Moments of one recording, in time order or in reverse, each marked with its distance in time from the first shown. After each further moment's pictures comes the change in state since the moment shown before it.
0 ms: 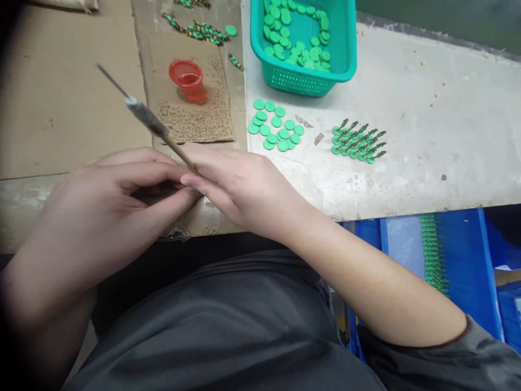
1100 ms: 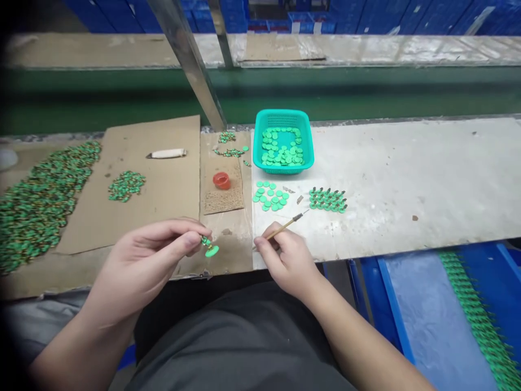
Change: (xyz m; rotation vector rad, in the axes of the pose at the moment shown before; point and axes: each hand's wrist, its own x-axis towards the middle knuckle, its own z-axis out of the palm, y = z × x) left_hand 0.011 0.053 -0.035 -0.518 0.087 -0.320; right_hand -0.062 -0.021 -0.023 0.313 0.315 0.348
